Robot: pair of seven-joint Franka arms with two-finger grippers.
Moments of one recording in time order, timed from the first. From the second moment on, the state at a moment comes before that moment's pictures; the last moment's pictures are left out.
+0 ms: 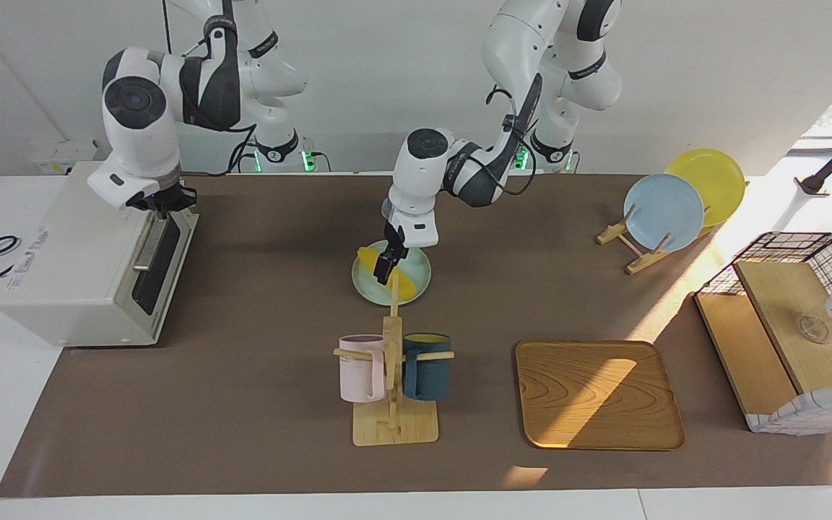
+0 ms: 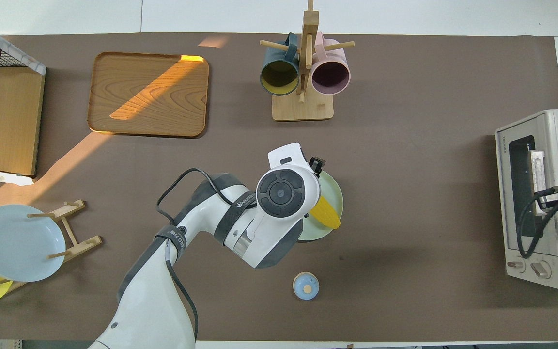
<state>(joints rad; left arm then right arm) -0.83 0.43 0.00 -1.80 -0.12 2.44 -1.76 -0.01 -0.18 -0.02 -1.84 -0.16 1.50 -0.13</state>
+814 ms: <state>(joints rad) -0.83 0.45 0.00 -1.80 -0.12 2.44 -1.77 0.00 -0.02 -0.01 -1.60 -0.05 1.46 -0.13</state>
